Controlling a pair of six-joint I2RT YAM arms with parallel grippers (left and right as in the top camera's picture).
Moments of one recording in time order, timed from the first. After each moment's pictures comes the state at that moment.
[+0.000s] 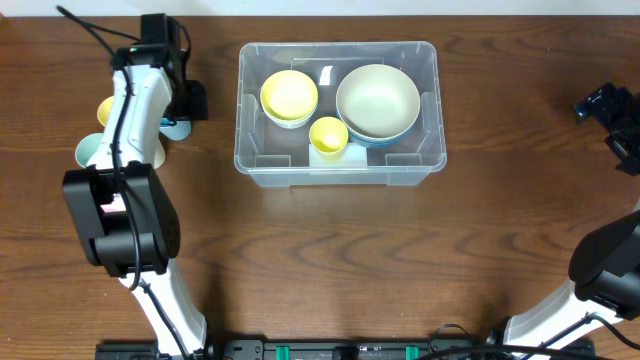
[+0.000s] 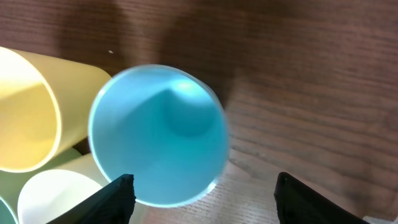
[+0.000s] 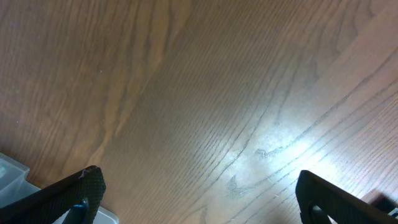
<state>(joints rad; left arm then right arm) 0.09 2.07 1.76 -0.98 -0.15 -0.03 -0.45 1.92 1.92 -1.41 0.04 0.57</state>
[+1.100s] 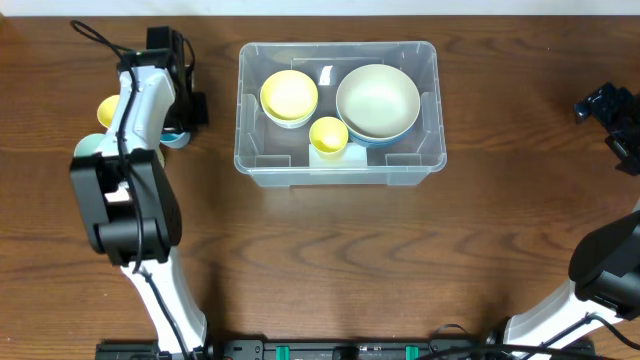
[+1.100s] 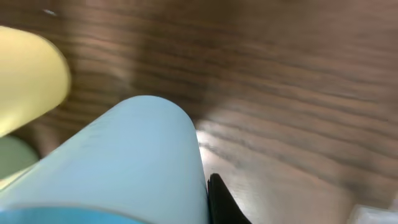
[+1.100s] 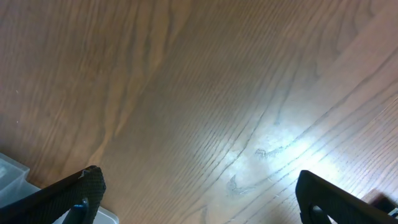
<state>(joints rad) 0.08 2.10 1.76 -1.04 -0.09 -0.07 -0.45 1.92 1.92 -1.41 0.04 0.57</state>
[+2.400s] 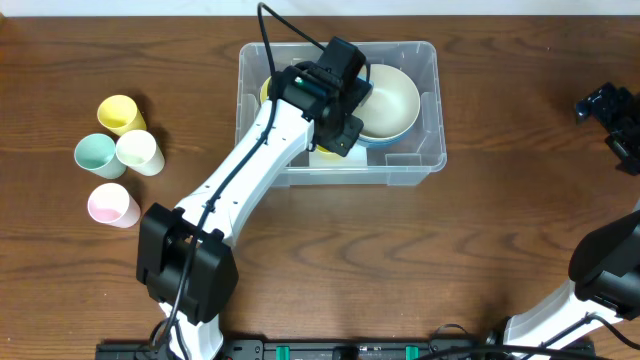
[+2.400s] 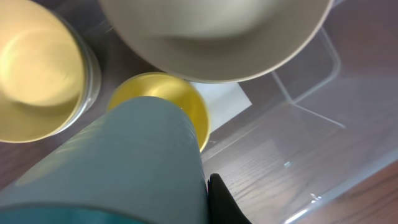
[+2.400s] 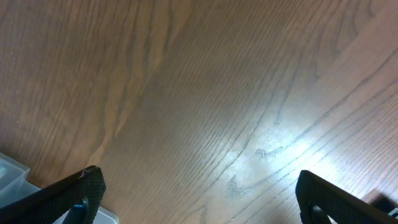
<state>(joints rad) -0.56 1.93 1.77 -1.07 0.06 0.02 -0.45 1.92 1.92 -1.41 0.04 0.57</state>
